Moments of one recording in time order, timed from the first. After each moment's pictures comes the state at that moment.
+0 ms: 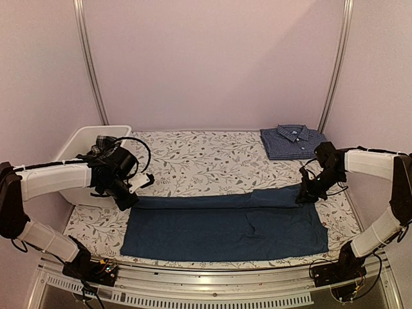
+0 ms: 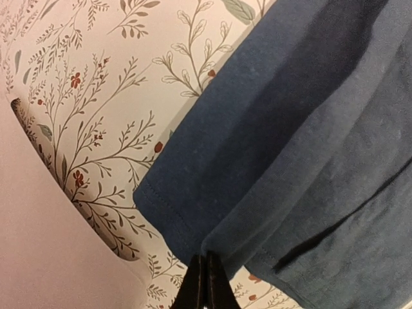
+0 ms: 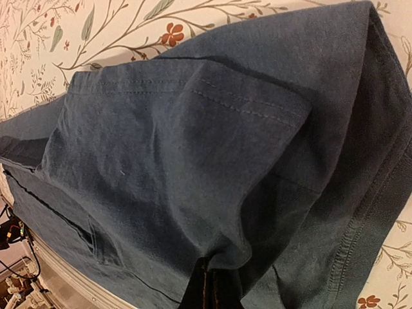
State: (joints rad) left arm -0.52 1.34 0.80 -0.68 -0.16 0.40; right arm 0.15 1.49 0.88 -0.76 -0.40 0.24
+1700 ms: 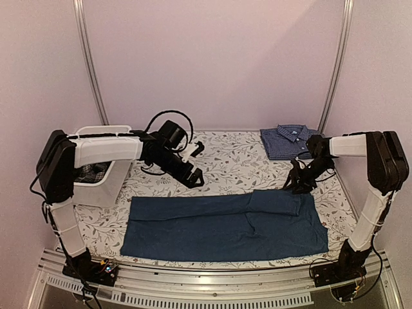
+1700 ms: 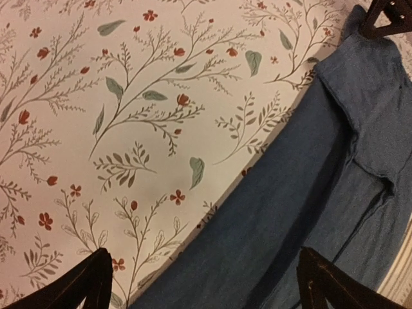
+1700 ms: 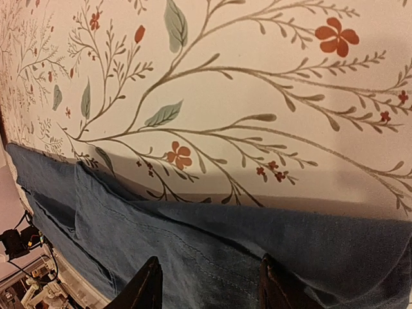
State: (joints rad) left arm -0.68 1.87 1.39 -0.49 0.21 -0.01; right arm 0.11 1.84 1.16 -0.75 -0.51 0.17
